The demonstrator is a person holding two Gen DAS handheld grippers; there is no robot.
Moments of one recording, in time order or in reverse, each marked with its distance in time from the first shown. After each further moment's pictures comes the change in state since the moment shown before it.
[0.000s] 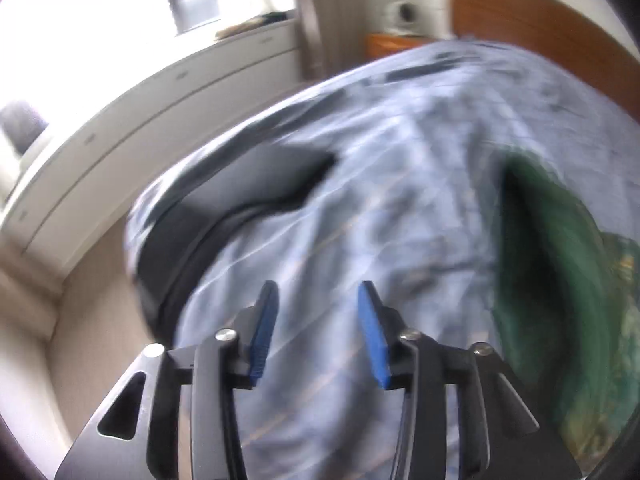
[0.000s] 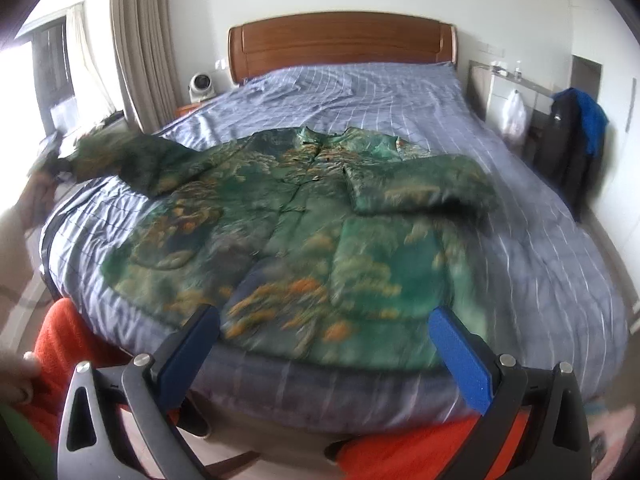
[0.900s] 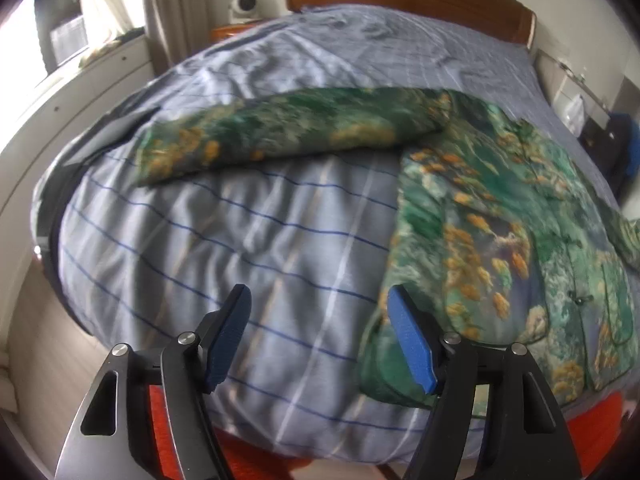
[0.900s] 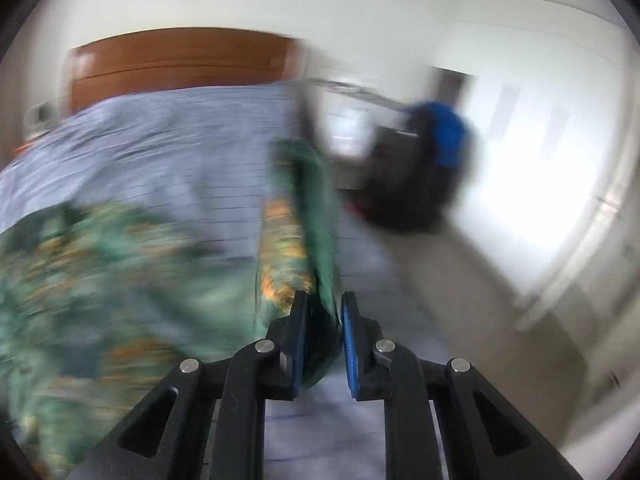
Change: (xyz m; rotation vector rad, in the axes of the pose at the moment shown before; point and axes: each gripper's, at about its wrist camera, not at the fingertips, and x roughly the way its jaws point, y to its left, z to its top) left arm -0.128 -0.099 -0.179 0.358 0.027 -0.409; right arm 0.054 -0.278 0.125 0.184 -0.072 -0.651
